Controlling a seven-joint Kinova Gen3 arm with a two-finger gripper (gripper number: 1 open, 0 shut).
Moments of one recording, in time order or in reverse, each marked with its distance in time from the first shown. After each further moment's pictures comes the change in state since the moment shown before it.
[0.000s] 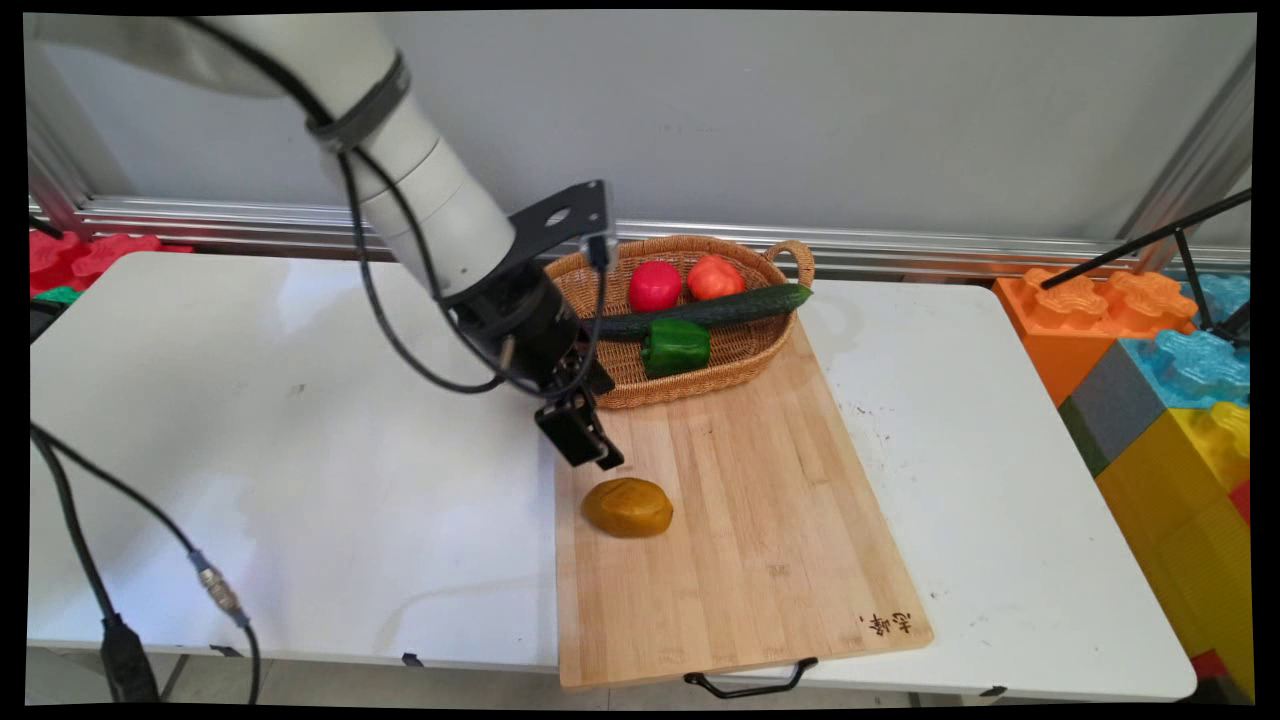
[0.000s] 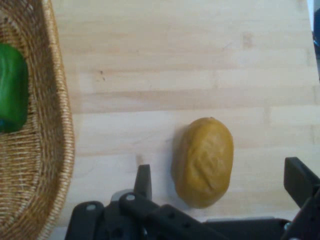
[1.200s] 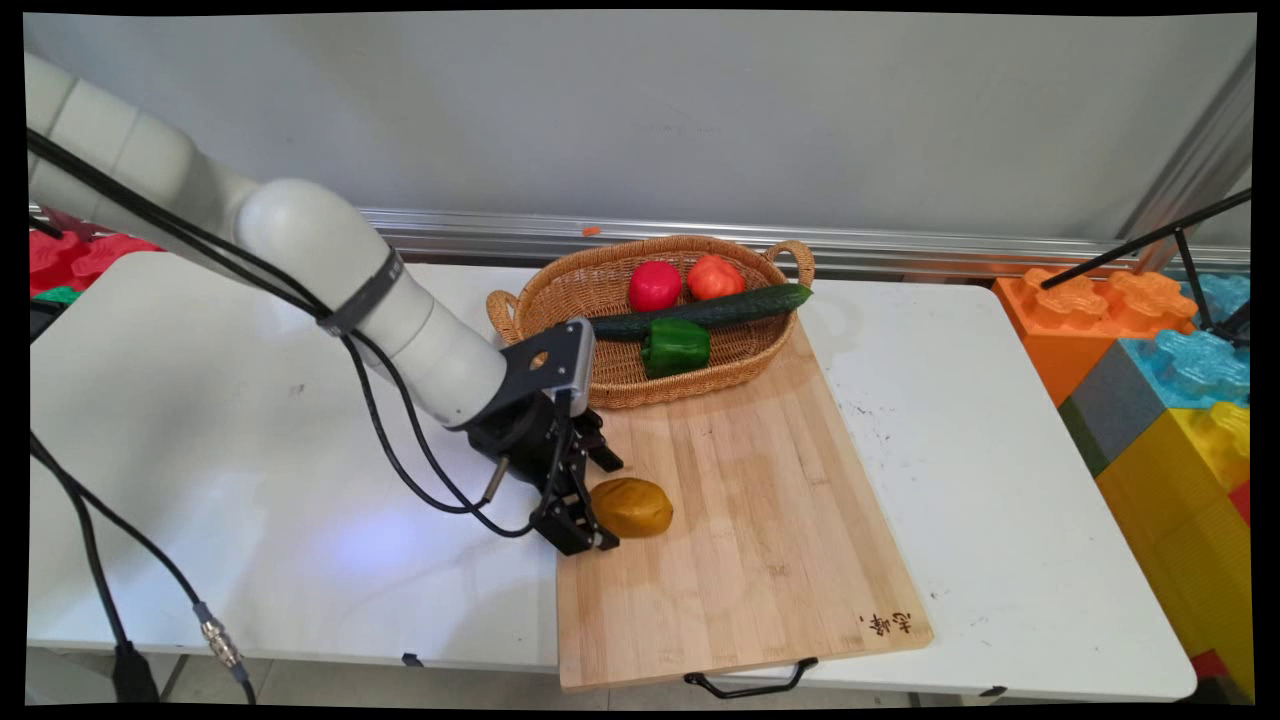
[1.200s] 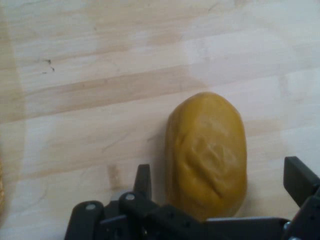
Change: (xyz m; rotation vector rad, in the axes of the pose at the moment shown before) arm -0.075 0.007 0.098 -0.013 0.111 0.154
